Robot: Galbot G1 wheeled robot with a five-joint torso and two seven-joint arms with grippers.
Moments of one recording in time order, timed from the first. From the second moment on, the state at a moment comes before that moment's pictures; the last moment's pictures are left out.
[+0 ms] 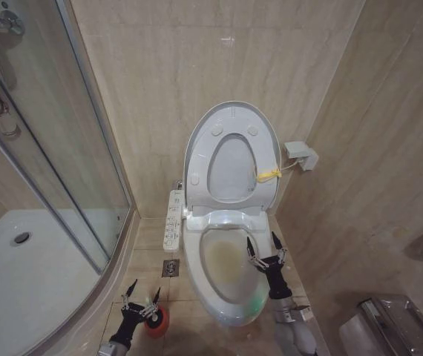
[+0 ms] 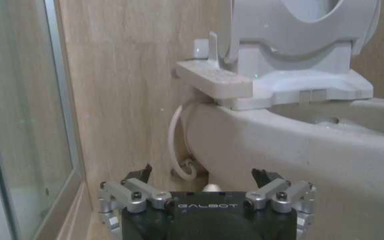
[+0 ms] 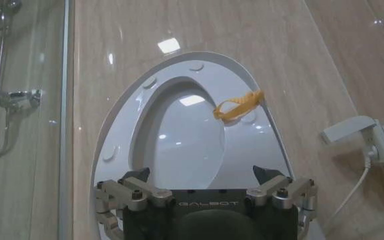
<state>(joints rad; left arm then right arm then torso) 1.30 -1.03 -0.08 -1.33 -0.36 -0.67 -0.07 -1.27 1.43 0.50 1.46 0.52 0.81 -0.45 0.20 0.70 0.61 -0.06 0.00</state>
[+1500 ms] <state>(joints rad) 1.54 -1.17 -0.67 -1.82 -0.40 -0.47 -0.29 -0.44 1.13 0.33 1.02 0.27 0.56 0.07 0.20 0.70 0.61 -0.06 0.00</state>
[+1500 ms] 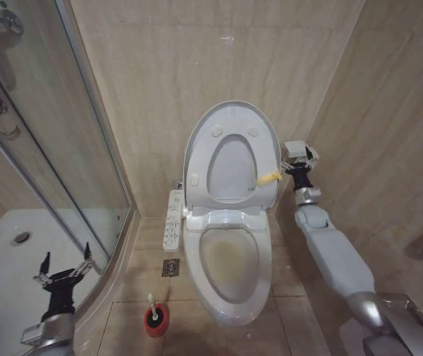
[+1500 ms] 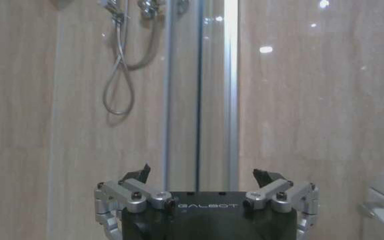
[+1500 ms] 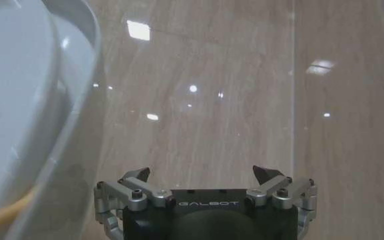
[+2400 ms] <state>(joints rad) 1.51 -1.20 -0.64 -1.80 -0.39 -0.48 -0.29 -0.80 1.06 0.37 1.42 0.42 0.56 0.01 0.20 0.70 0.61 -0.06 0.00</state>
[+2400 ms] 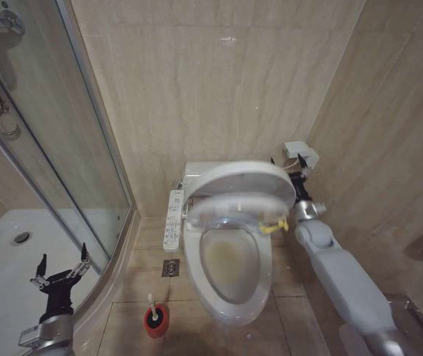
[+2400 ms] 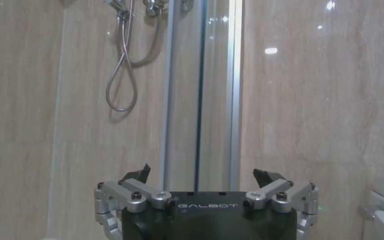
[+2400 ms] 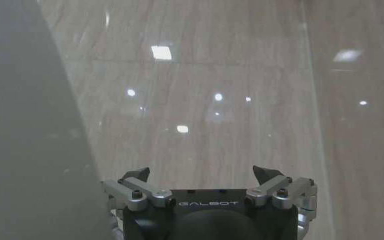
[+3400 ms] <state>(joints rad) 1.40 -1.18 -0.57 -1.74 -0.39 -0.48 -0.30 -1.34 1.12 0.33 1.61 0.27 0.72 0.06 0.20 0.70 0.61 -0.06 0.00</state>
